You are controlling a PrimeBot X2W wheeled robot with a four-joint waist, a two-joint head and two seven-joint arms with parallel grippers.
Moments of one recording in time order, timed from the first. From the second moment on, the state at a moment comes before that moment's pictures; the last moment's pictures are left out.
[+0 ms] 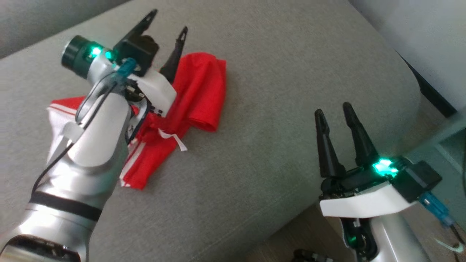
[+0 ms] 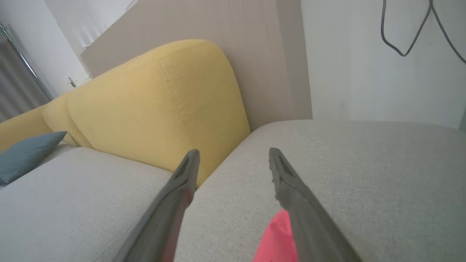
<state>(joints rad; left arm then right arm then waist) -0.82 0.20 -0.55 0.62 -0.08 -0.05 -0.19 -0.09 -0.05 0.28 -0.02 0.35 0.12 -0.26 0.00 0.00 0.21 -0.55</state>
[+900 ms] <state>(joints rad) -0.14 0.22 -0.38 0.22 -0.22 0.14 -0.25 0.03 -0.05 0.11 0.08 0.19 0.12 -0.26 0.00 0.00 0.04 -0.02</state>
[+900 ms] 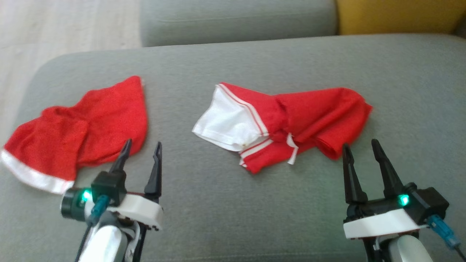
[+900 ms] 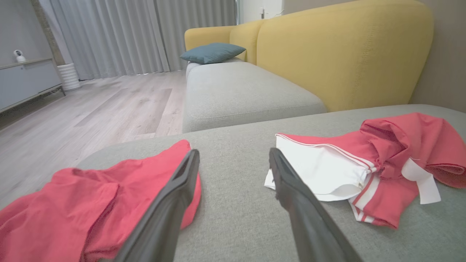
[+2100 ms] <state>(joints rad) -0.23 0.07 -0.34 0.25 -0.18 0.02 -0.25 -0.39 -0.05 0.18 0.63 -0.38 0.12 -0.14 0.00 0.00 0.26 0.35</state>
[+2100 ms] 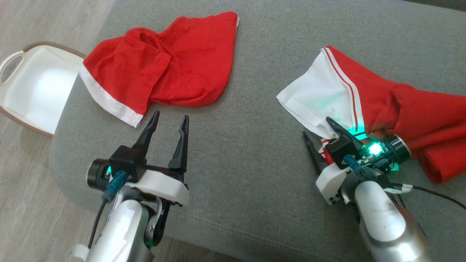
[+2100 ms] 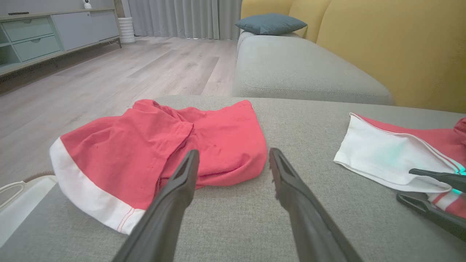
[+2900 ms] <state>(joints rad) -0.23 0.05 -0.28 0.26 -0.16 -0.01 -0.25 -0.43 -0.06 0.40 0.39 0.09 0.12 -0.11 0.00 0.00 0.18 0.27</state>
